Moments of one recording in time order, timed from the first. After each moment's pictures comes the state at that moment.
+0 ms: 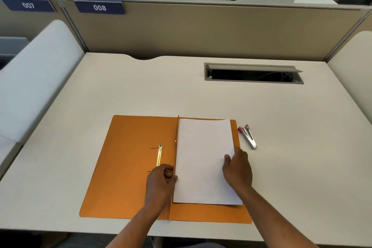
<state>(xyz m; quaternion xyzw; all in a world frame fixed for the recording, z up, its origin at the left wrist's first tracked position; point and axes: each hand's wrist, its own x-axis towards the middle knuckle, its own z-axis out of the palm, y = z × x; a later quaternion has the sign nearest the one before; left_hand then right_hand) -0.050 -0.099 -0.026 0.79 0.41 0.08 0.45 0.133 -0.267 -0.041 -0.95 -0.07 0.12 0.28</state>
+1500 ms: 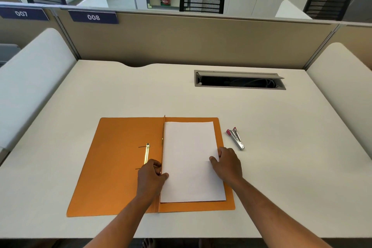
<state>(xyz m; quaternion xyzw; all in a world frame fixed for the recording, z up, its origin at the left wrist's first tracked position) -0.035 -0.083 -0.025 0.76 0.44 0.08 0.48 0.151 -0.270 -0.030 -0.95 -0.15 0.17 0.20</state>
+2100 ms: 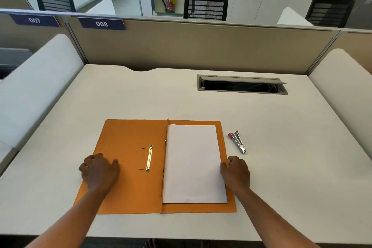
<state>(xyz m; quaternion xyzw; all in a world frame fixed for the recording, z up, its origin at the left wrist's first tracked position) -0.095 0.041 -0.029 0.76 0.62 0.06 0.17 0.140 -0.290 -0.032 -0.95 -0.05 0.14 0.28</state>
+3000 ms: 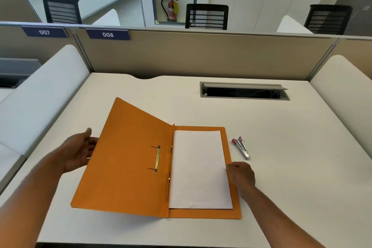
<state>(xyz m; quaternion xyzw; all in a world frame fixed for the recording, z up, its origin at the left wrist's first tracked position) -0.106 0.138 0.100 0.48 0.51 0.02 0.71 0.153 -0.283 -0.027 -0.90 0.07 0.19 0.37</state>
